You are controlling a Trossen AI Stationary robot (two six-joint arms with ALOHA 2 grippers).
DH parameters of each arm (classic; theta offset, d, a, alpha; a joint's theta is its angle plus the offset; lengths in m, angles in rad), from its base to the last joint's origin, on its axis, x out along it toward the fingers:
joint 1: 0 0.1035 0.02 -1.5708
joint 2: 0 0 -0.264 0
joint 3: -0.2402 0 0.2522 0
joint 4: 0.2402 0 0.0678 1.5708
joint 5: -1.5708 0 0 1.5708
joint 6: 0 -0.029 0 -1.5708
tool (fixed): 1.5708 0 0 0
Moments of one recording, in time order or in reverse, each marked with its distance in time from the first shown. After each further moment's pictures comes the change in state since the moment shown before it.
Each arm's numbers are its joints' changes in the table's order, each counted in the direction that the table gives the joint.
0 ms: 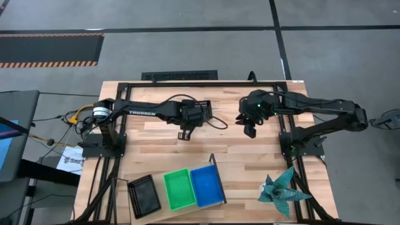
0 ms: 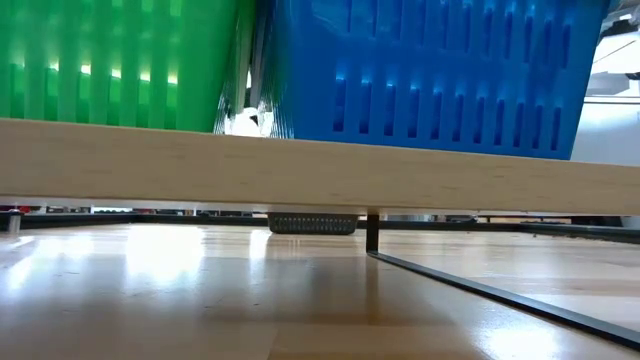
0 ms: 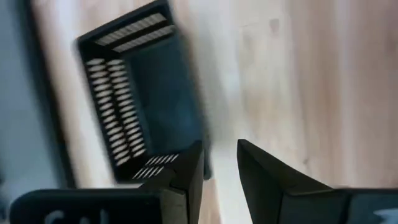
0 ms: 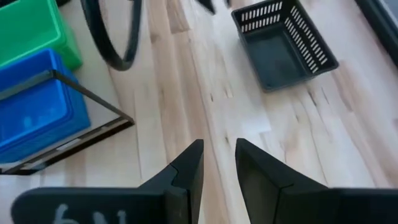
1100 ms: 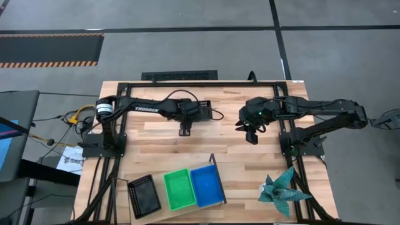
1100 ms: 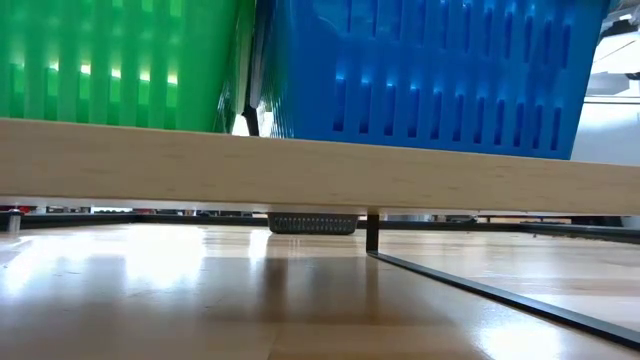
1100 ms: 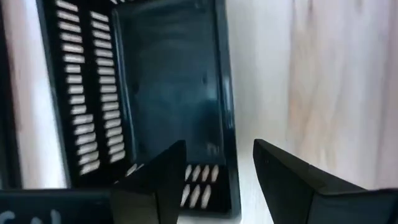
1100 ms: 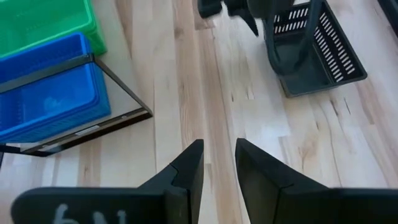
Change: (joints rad) left arm 0.116 0.044 0.192 -0.260 -0.075 0.027; right arm 0.111 -0.004 0.000 0.000 -0.027 0.000
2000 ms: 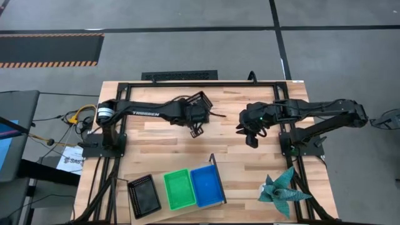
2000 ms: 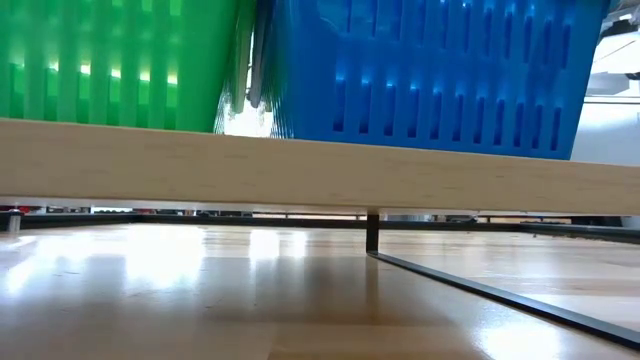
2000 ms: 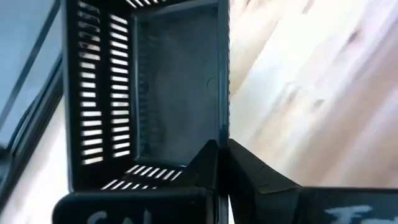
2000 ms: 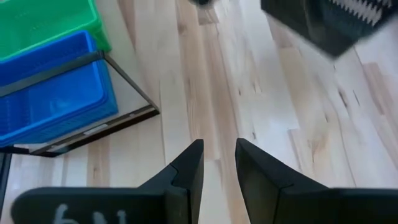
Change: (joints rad) left arm -0.156 0.006 -0.303 0.339 0.209 0.680; right arm 0.065 0.000 0.000 0.015 -0.051 -0.082
